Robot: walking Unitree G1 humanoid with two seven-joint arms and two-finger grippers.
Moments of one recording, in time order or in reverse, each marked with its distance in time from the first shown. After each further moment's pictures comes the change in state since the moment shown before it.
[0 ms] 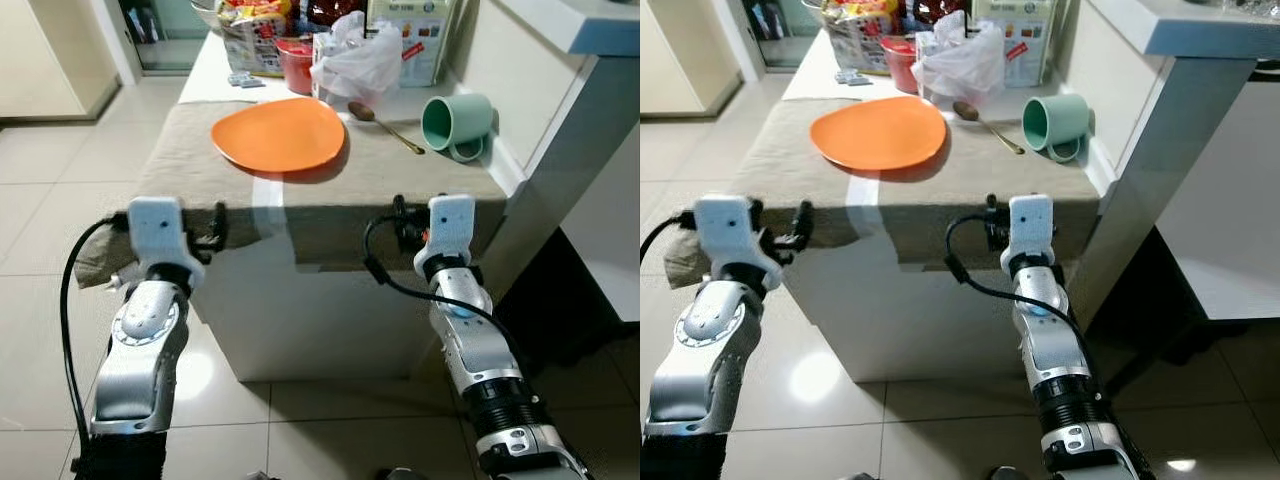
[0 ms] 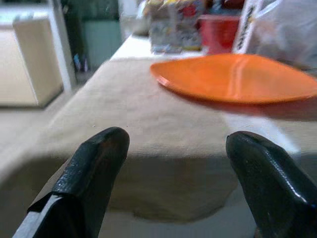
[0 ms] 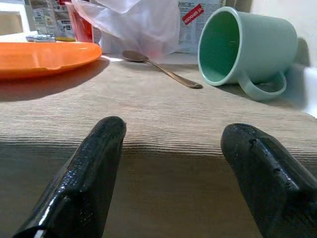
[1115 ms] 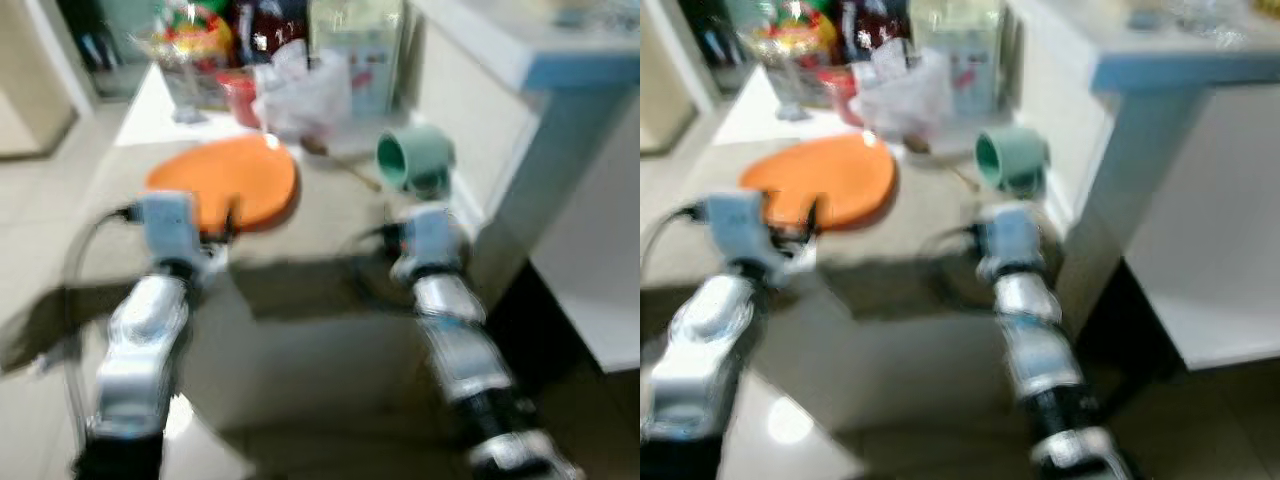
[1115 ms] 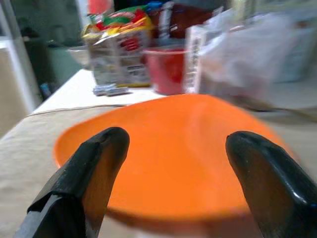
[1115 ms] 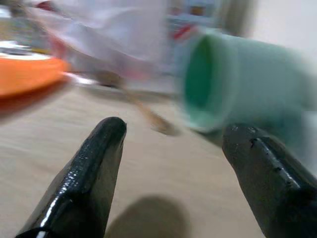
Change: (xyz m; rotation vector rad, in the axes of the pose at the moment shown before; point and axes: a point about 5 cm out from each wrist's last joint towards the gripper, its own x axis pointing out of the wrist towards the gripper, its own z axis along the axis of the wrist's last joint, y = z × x) left arm -0.002 -0.006 0.013 0.056 -0.062 -0.045; right arm -0.009 0.036 0.002 -0.052 -0.058 0.144
